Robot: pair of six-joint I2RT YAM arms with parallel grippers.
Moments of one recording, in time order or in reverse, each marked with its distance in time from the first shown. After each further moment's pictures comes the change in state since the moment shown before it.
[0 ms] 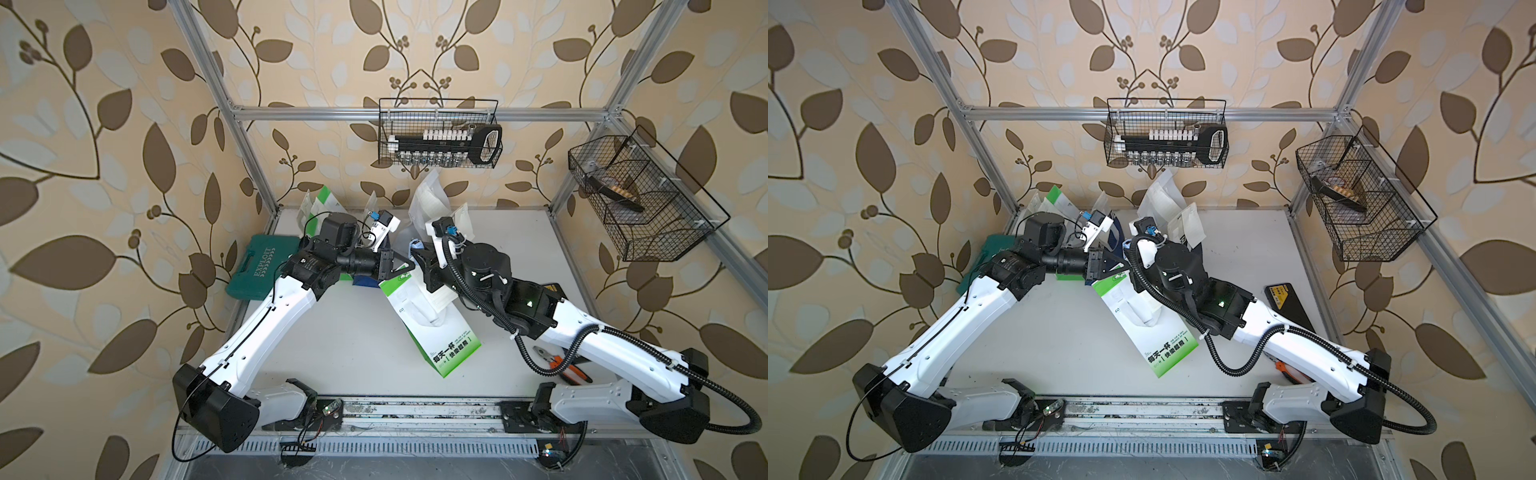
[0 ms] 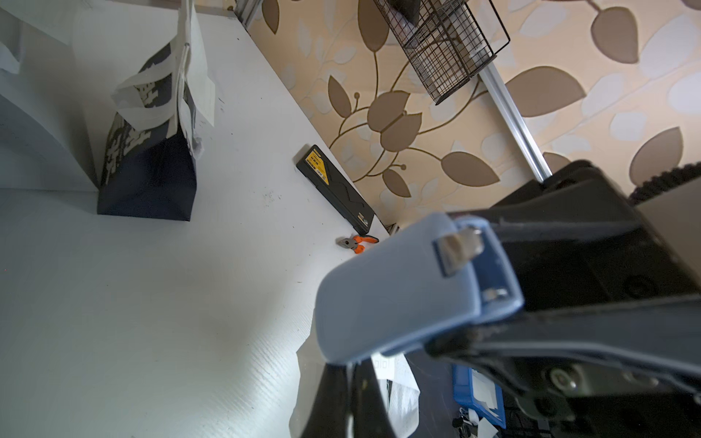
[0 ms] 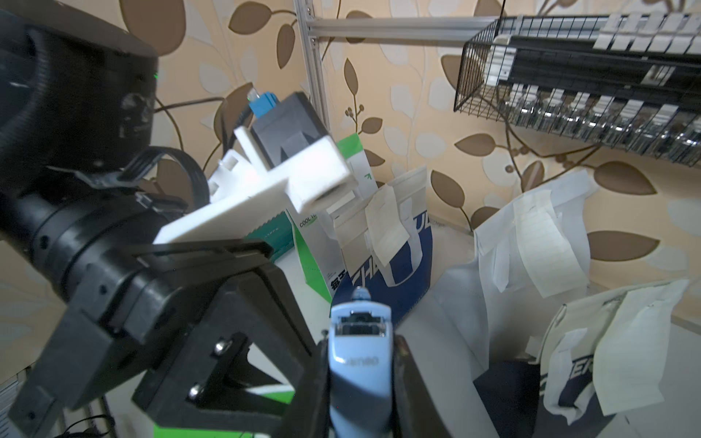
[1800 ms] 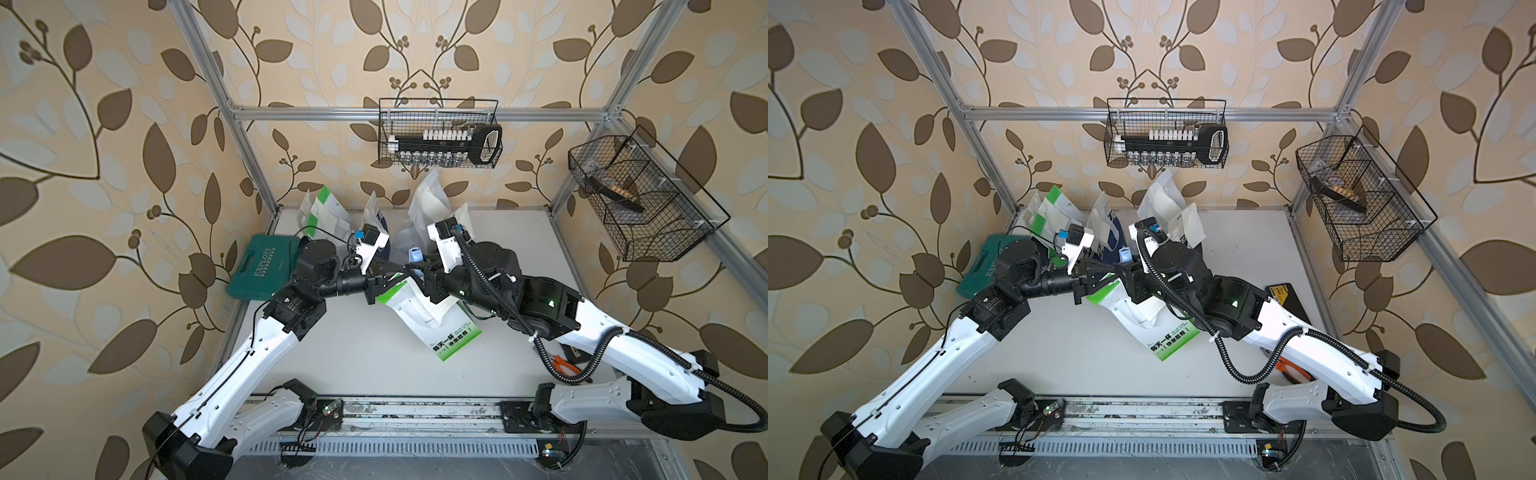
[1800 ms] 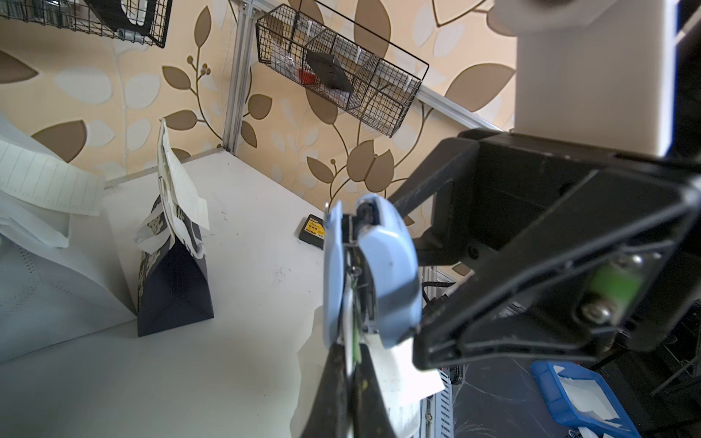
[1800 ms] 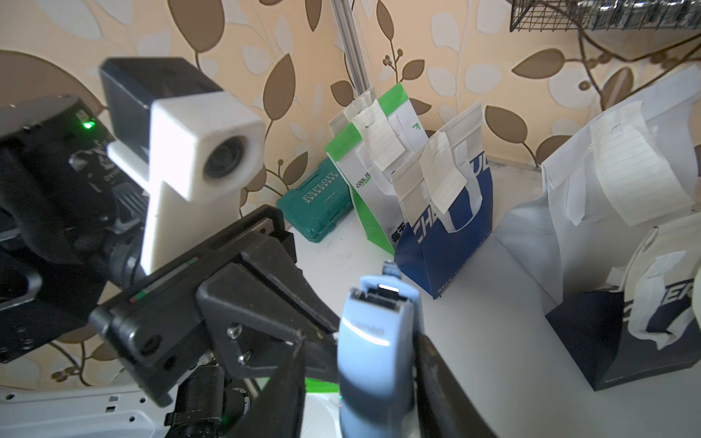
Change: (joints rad) left arm -0.035 -0.261 -0.287 0.390 -0.027 0.113; right arm 0.076 -0.021 0.142 -0.249 -0.099 0.229
